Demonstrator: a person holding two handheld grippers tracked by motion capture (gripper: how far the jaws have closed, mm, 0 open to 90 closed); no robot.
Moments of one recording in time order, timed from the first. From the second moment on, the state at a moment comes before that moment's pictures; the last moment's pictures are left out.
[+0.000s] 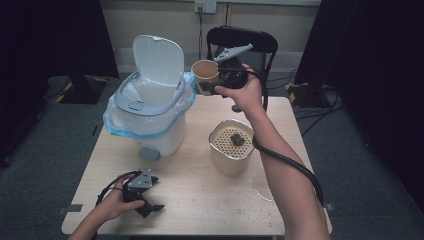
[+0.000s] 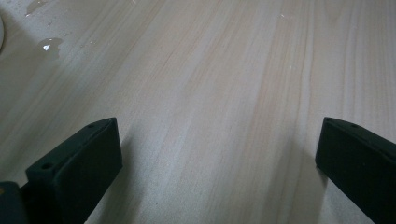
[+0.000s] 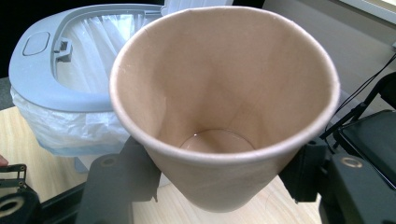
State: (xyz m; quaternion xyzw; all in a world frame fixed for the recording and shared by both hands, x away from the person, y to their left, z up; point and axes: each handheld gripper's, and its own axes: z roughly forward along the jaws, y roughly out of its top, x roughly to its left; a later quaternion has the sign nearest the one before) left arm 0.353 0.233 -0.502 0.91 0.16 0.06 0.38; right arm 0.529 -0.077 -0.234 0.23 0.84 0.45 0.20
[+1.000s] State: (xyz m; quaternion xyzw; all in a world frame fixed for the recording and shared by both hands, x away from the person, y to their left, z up) left arm 0.353 0.233 -0.503 0.91 0.16 0.06 0.39; right arm 0.542 -0.003 -0.226 0.19 0.85 0.47 0.15
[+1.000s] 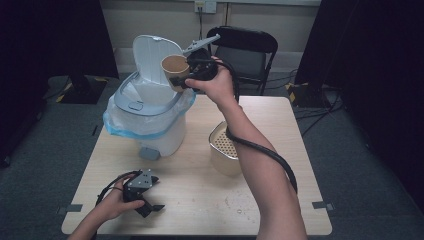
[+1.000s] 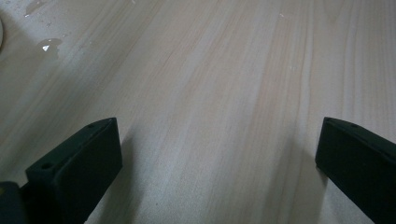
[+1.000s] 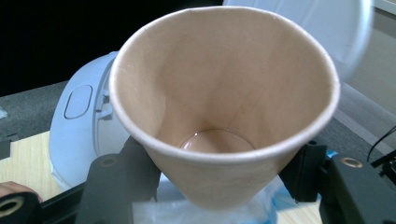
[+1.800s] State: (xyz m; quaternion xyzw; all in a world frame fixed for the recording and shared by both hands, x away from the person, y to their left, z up) left arm 0.354 0.233 -0.503 0.91 0.16 0.06 0.39; right arm 0.548 0.016 -0.245 0.20 0.85 0.48 0.14
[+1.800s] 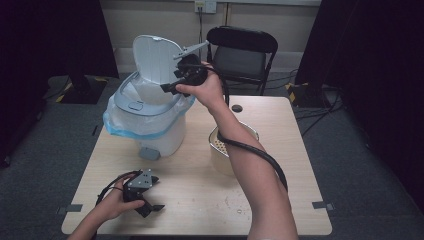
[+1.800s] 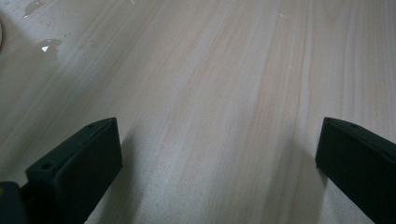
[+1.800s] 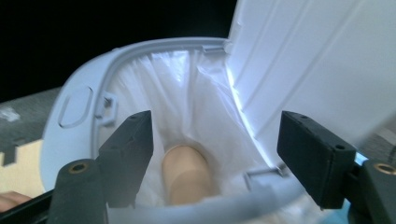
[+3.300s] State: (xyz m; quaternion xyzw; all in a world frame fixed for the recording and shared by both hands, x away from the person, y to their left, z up) left arm 0.354 0.233 -0.503 0.91 0.16 0.06 0.39; right arm 0.548 0.008 -0.219 0.18 0.84 0.50 0.13
